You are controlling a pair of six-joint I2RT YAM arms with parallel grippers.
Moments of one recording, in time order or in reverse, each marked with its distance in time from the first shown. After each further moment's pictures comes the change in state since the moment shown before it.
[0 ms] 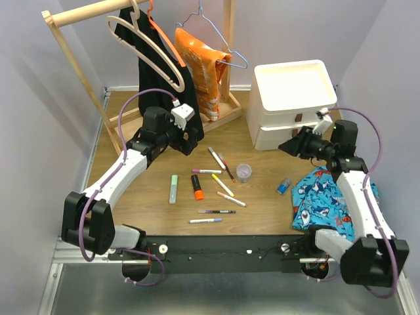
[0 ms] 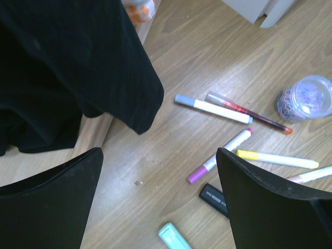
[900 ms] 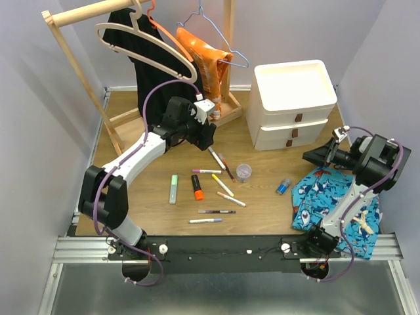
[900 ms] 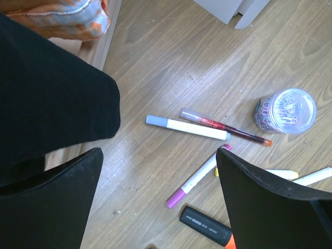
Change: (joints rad) left arm -0.114 0.245 0.253 -0.117 -0.017 -0.014; right arm -0.552 1.056 0.389 -0.841 -0.783 -1.117
